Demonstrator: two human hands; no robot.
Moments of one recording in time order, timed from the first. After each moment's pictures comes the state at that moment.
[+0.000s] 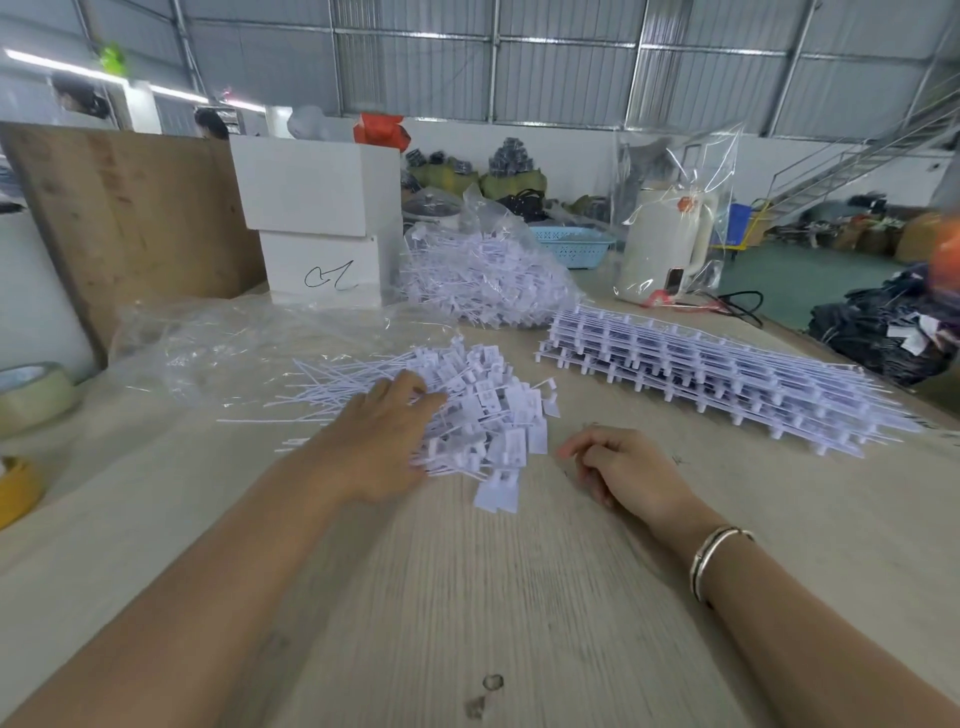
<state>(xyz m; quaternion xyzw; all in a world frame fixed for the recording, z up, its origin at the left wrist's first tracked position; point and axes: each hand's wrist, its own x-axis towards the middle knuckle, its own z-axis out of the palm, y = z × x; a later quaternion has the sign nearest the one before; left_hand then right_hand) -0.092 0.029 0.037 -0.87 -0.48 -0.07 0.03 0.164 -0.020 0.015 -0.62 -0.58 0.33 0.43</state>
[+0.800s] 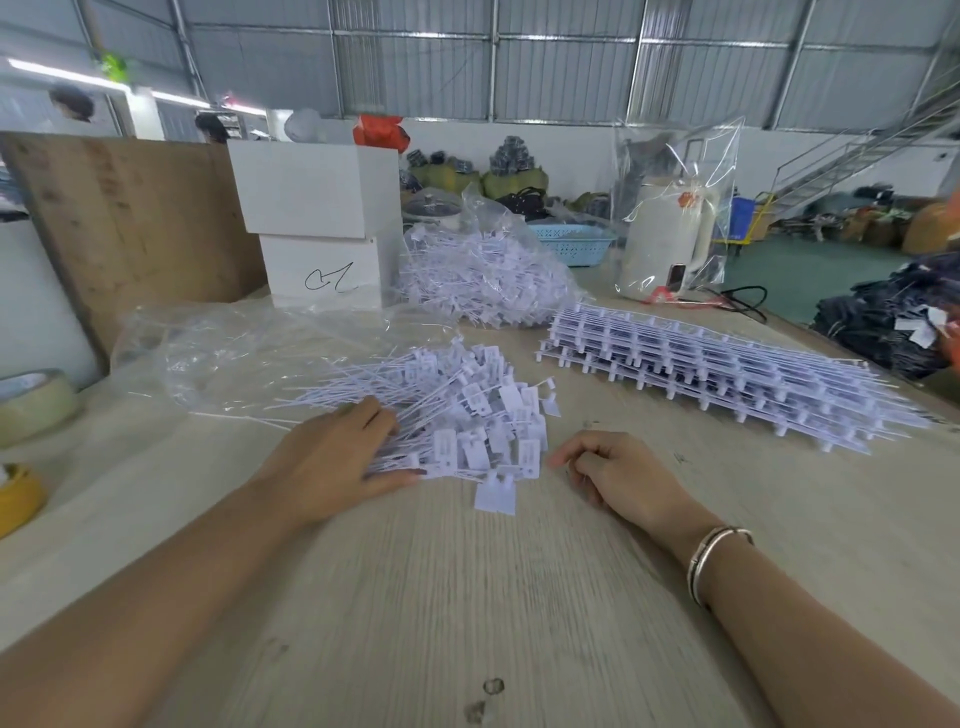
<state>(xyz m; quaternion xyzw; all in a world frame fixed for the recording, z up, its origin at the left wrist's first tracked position) -0.129 0.040 0.011 -0.87 -0.43 -0.15 0.17 0.164 -0.017 0.010 -0.61 -0.60 0.32 0.39</state>
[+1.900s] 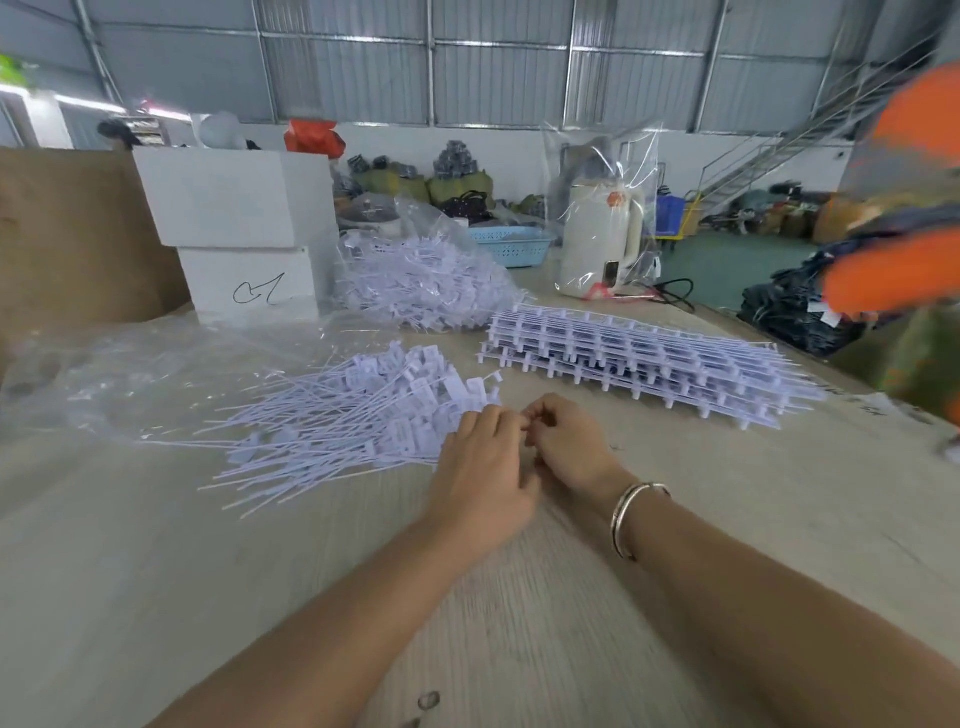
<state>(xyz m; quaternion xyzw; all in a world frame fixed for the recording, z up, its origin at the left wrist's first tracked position) 0.047 -0.002 0.006 -0.86 -0.43 -0.27 -0.01 0.173 0.010 0.011 -0.64 -0.57 0.23 0.47</state>
